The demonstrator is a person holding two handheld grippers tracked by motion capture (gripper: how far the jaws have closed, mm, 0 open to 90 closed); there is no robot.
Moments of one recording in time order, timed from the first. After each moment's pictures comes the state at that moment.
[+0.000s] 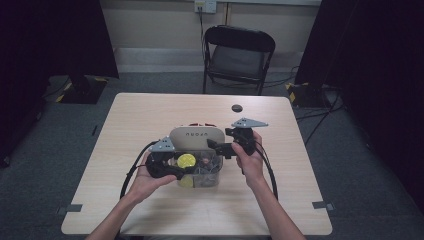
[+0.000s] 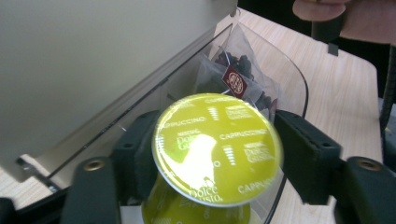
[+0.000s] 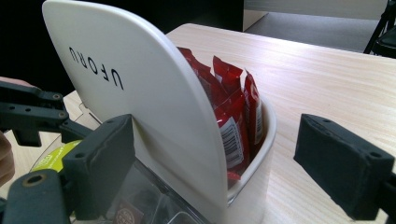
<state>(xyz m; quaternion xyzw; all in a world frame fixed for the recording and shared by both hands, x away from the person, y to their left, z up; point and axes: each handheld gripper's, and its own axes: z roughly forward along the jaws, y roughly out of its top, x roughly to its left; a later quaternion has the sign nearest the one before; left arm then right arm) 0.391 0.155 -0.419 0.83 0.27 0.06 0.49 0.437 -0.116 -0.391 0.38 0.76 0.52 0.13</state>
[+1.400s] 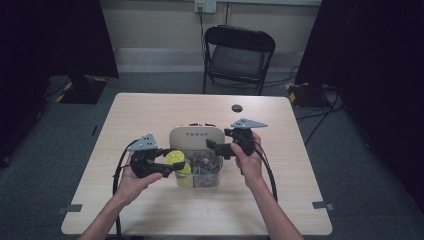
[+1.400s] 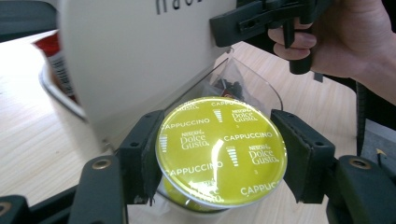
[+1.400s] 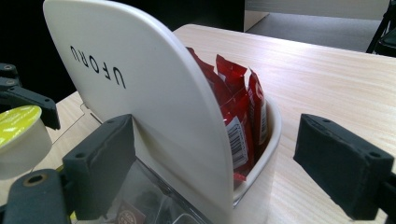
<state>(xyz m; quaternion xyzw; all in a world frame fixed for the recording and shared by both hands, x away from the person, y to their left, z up) 0.377 0.192 -0.393 0.80 0.27 0.08 0.53 0.437 -0.114 -0.393 0.38 0.75 0.52 0.13</state>
